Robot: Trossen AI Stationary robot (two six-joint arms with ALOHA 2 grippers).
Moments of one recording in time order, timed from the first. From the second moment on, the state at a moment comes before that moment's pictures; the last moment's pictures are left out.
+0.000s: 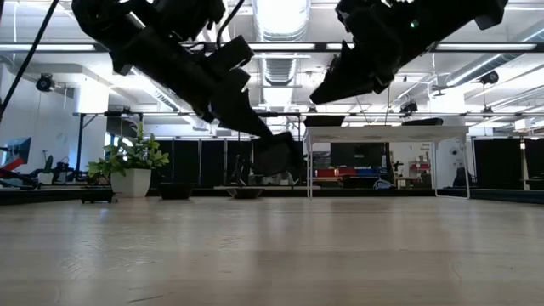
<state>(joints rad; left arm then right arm) -0.10 1.60 0.78 0.32 -0.43 -0.07 0.26 1.49 0.80 0.09 0.58 0.23</state>
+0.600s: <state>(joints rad) -0.14 1.60 0.78 0.51 -0.43 0.12 0.26 1.49 0.77 0.09 0.61 0.28</state>
